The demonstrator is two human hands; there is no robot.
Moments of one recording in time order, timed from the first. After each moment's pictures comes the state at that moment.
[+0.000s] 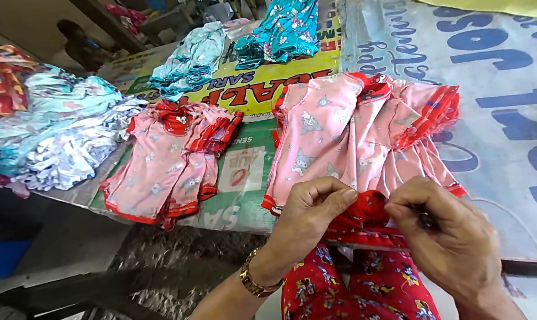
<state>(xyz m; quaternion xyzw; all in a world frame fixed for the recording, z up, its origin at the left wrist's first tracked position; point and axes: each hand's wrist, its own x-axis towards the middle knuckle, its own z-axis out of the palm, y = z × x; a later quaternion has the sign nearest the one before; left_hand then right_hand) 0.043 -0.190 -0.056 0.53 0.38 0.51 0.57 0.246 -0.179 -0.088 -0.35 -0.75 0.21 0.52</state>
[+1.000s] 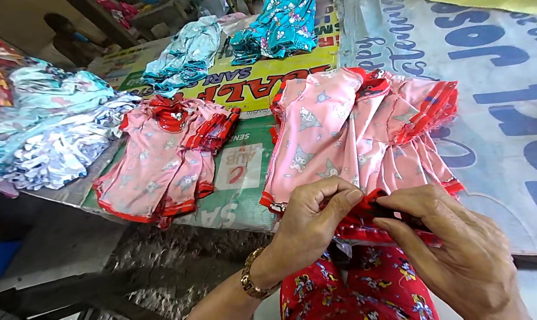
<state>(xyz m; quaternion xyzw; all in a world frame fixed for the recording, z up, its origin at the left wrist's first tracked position) 0.046 -0.195 -0.054 0.62 0.38 0.49 0.48 0.249 -0.195 -0.080 -0.38 -0.79 0.10 0.47</state>
